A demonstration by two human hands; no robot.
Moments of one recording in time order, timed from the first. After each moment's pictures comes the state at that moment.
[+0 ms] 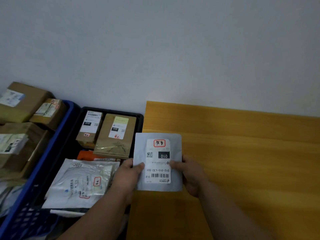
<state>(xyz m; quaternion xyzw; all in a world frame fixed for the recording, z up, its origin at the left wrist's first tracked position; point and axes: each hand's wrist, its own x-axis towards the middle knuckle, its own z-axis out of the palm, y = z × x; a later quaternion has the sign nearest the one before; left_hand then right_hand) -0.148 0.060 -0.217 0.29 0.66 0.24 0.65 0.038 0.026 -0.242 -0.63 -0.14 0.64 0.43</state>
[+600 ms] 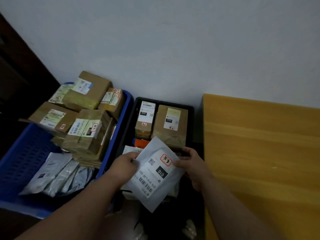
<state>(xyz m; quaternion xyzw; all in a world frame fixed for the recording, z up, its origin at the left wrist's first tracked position) -0.409 0.115 -0.213 0.52 0.67 0.06 0.53 -0.190 0.081 -0.264 -0.68 -0.20 0.61 0.35</state>
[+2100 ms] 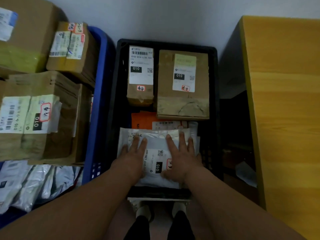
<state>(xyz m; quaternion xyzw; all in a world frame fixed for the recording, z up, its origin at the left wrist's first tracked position) -0.439 0.183 -0.450 0.72 0.48 -0.37 0.34 -0.261 0.122 -0.449 -0.71 -0.53 0.44 -0.18</state>
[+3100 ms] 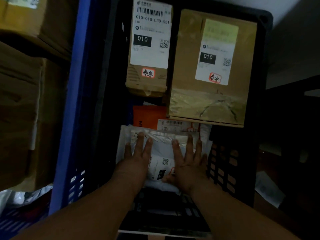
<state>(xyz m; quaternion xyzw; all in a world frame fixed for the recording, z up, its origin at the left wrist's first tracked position) -0.434 0.182 -0.543 0.70 0.48 -0.39 0.36 -0.260 0.128 -0.544 -0.66 -0.53 0.46 -0.24</state>
